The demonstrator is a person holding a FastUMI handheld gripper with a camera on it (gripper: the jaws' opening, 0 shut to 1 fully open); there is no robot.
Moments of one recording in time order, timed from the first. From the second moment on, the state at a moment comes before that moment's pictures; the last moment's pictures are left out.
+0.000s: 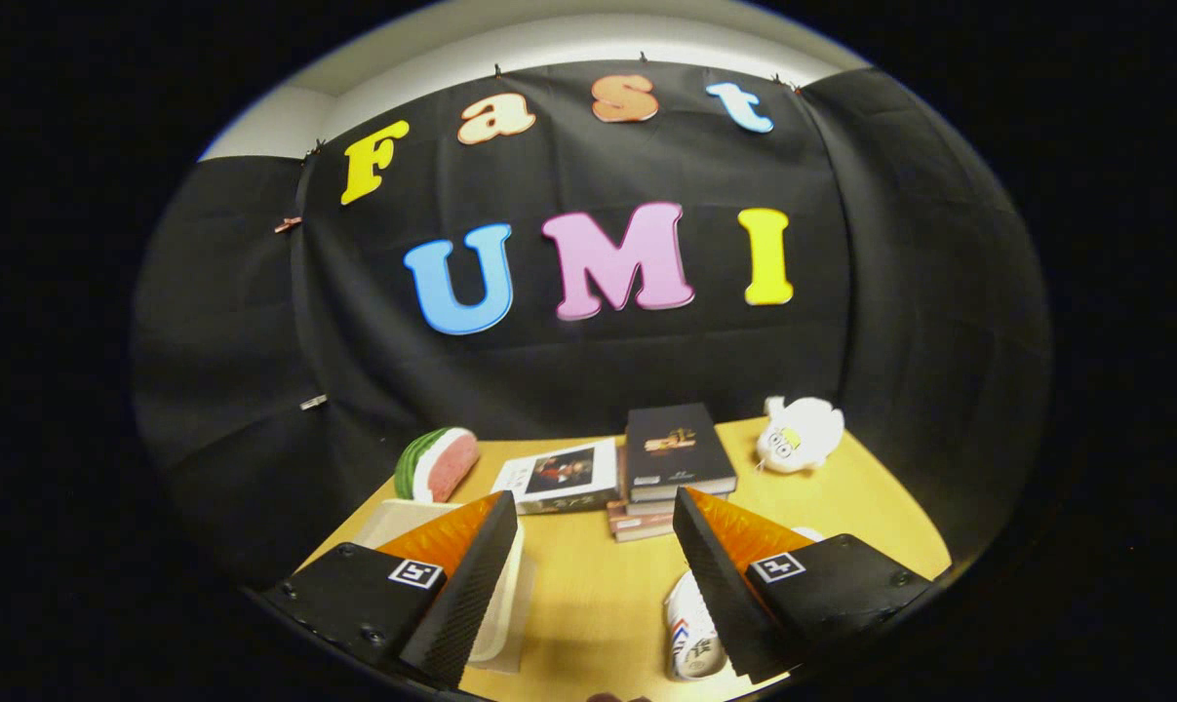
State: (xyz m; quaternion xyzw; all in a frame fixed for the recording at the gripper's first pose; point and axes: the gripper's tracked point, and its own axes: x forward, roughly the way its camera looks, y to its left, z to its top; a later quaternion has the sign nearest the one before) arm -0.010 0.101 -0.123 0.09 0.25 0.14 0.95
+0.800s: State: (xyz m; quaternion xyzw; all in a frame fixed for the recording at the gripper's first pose) arm -0.086 0.205 -0.257 0.29 0.57 0.29 0.72
